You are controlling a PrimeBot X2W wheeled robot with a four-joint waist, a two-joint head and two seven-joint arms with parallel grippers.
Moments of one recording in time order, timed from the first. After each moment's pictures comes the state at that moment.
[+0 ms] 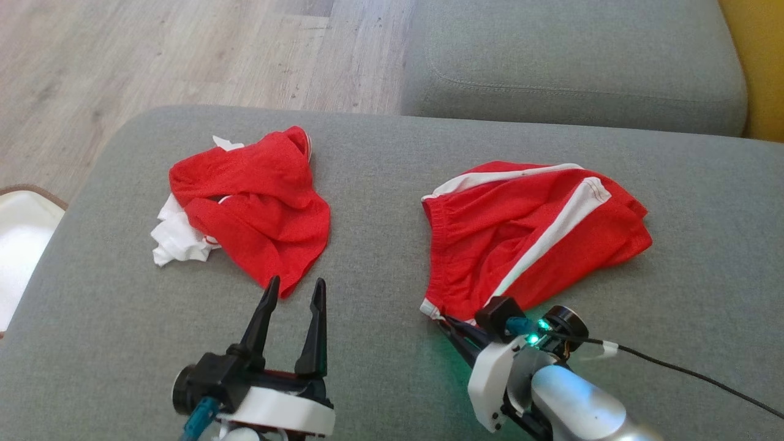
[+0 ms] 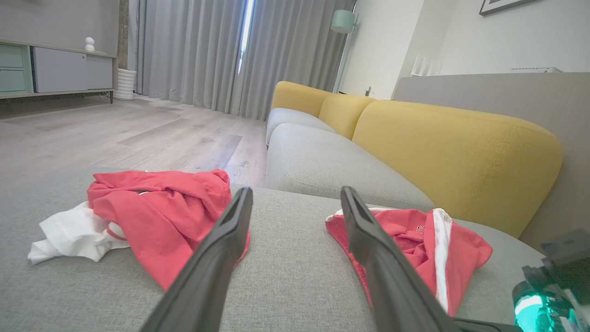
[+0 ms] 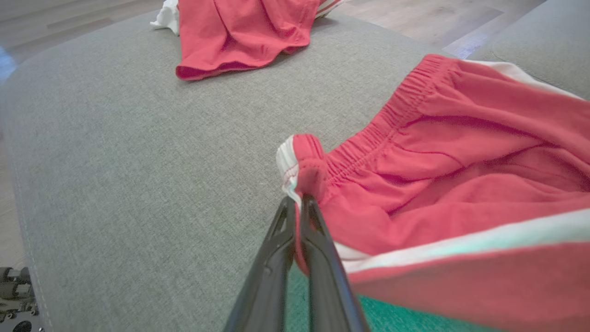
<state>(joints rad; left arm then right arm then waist) -0.03 0.05 -0.35 0.21 -0.33 -0.04 -0.25 -0.45 -0.08 0.86 0.90 0.34 0.13 -0.11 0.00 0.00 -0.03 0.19</state>
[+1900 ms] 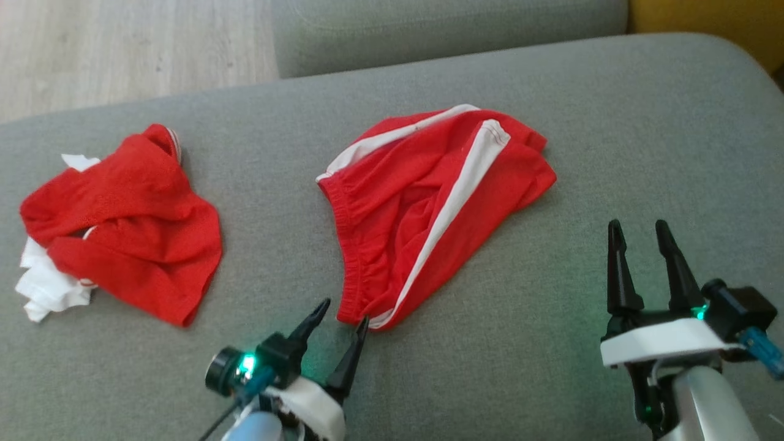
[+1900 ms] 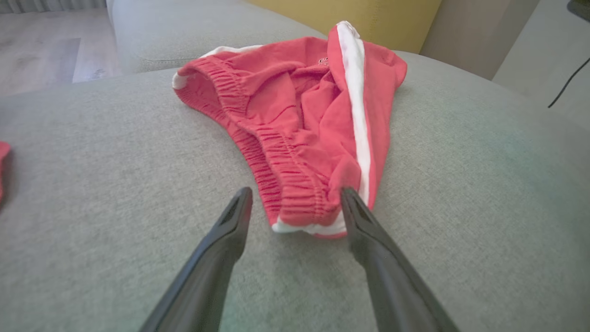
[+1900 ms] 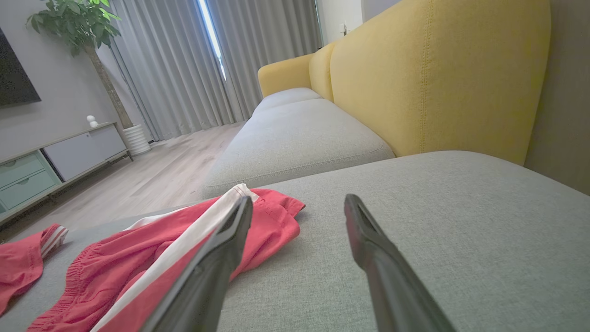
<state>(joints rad) -0.23 0.09 -0.55 0.62 -0.26 -0.12 -0.23 -0.09 -0.05 0.01 0.26 0.24 0.13 -0.25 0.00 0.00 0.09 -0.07</state>
